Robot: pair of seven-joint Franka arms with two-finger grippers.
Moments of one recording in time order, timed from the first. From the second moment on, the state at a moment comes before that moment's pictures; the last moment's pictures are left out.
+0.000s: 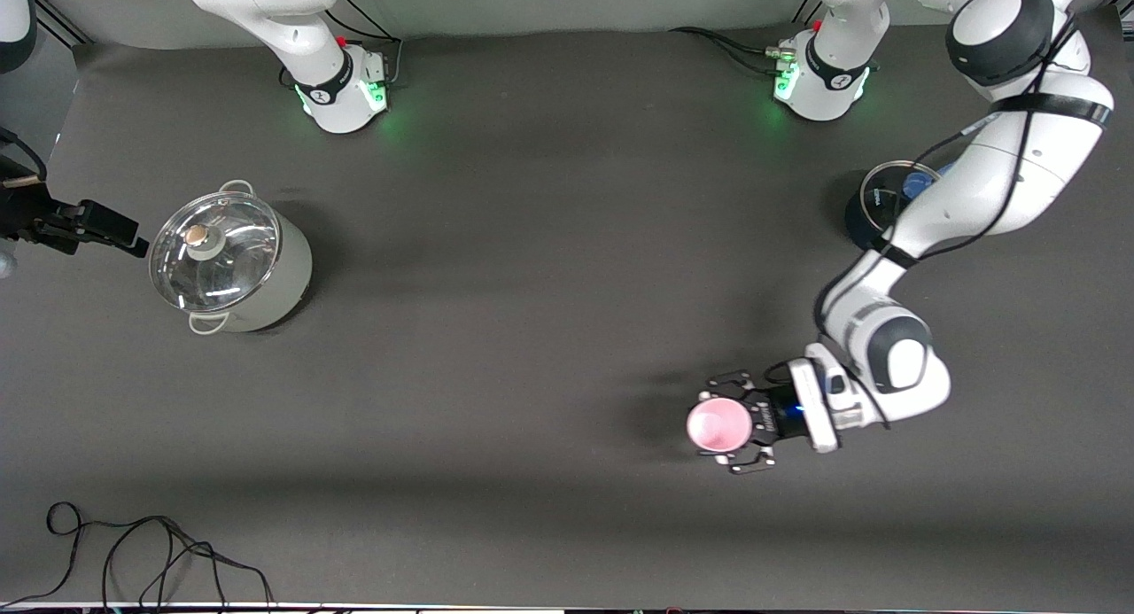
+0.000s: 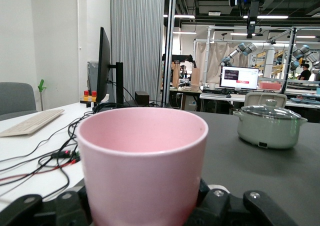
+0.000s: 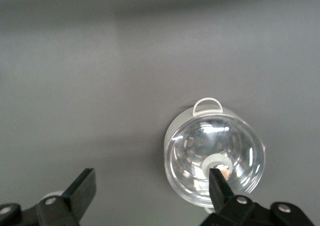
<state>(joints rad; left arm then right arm) 0.35 1.05 -0.84 -1.44 -1.27 2.35 2.26 -0.02 -0.01 -0.05 -1.63 0.02 1.61 0.14</state>
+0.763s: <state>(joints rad) -0.03 1.01 -1.16 -1.26 -1.28 3.20 2.06 0.00 0.01 -0.04 -1.60 0.02 1.62 0.53</state>
